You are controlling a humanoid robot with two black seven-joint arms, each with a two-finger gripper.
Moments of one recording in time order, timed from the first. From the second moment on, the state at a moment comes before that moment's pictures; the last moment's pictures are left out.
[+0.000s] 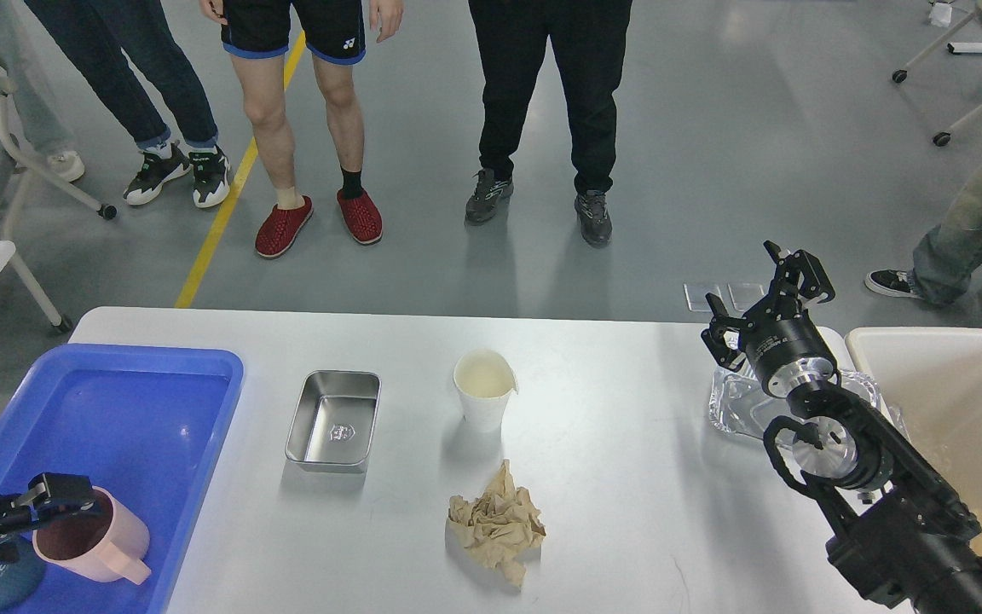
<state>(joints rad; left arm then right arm) -0.61 1.12 -0.20 -1.36 0.76 -0.44 0.28 0.39 -0.15 1.27 0.97 -0.40 0.09 0.19</state>
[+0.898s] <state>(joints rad) -1.12 1.34 -0.29 -1.44 0.76 -0.73 0.27 0.39 -0.13 1.27 0.97 -0.40 0.09 0.19</state>
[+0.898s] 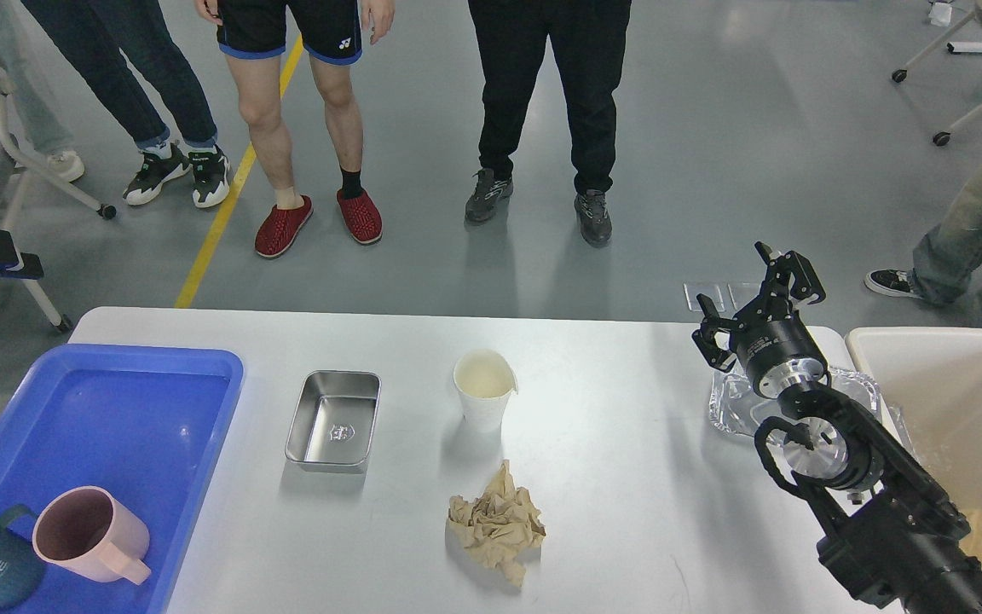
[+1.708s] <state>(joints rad) -1.00 0.74 -0.11 -1.18 0.91 -0.46 0.27 0.39 -0.13 1.27 0.97 -0.40 0.09 0.19</state>
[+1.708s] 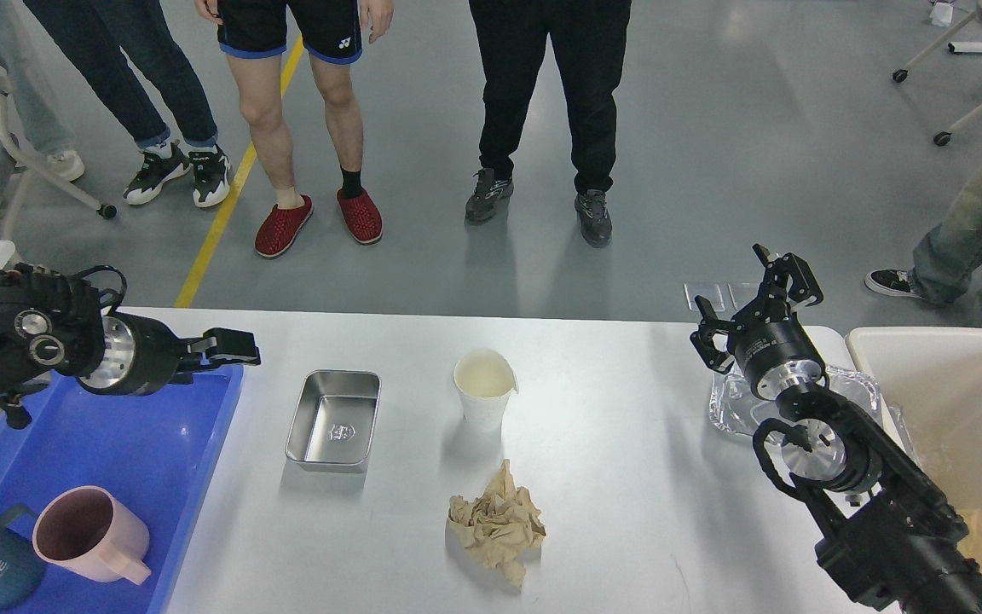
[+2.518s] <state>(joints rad) -0.86 0.30 -0.10 -0.78 0.93 -0.33 0.26 0.38 -0.13 1.27 0.99 -0.40 0.09 0.19</state>
